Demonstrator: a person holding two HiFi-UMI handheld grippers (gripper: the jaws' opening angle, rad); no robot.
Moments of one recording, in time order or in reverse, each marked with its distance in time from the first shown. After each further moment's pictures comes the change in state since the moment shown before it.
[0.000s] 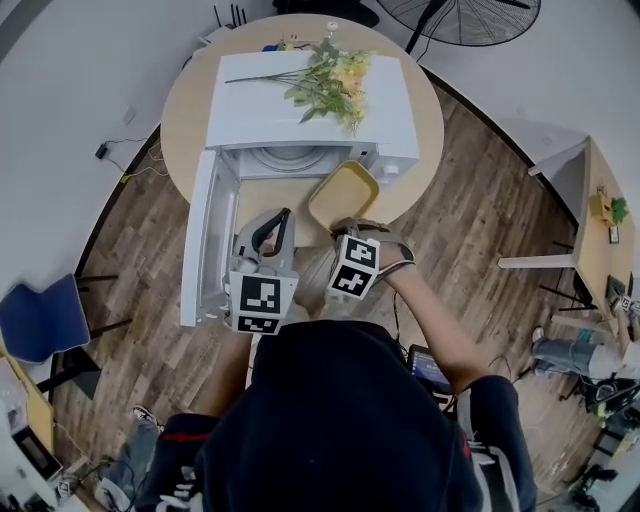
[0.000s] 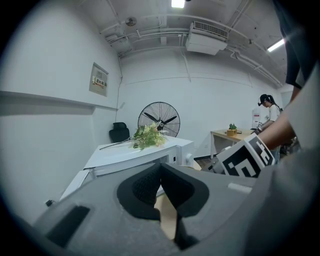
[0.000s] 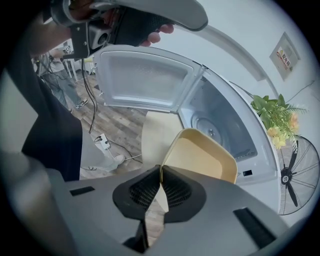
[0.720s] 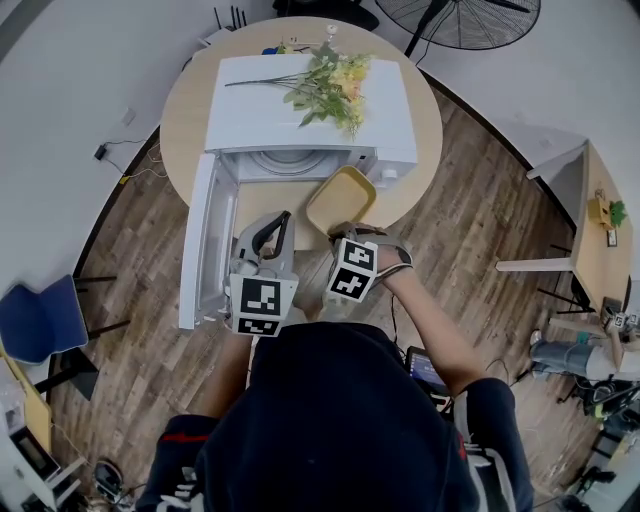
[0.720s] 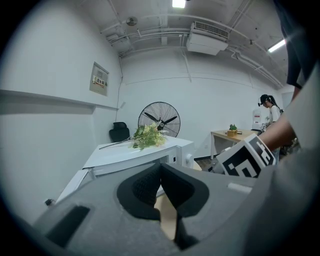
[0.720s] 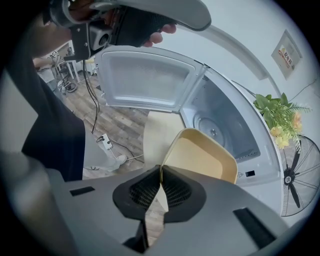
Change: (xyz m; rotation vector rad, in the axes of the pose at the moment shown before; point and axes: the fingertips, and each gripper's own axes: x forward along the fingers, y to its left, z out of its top) left arm 0.003 -0.002 0.000 -0.007 0.000 0.001; right arm 0.001 0.003 0.000 -0.002 -0.002 0.025
